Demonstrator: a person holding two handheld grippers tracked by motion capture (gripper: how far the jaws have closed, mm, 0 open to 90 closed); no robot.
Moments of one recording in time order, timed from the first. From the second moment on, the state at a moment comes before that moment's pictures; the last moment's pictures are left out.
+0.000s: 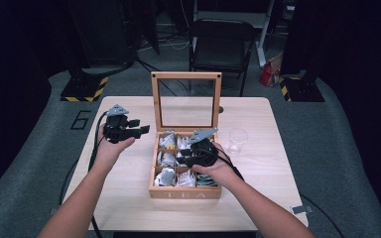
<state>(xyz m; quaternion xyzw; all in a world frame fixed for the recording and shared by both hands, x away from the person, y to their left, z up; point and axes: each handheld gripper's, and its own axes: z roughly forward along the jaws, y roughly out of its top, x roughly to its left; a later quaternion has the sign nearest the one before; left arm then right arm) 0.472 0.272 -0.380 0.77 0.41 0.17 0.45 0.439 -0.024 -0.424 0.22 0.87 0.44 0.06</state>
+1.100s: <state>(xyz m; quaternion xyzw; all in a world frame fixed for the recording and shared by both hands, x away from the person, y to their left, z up) 0.469 0.273 -0.381 0.77 0.42 0.17 0.46 0.440 0.009 -0.443 0.19 0.89 0.41 0.01</state>
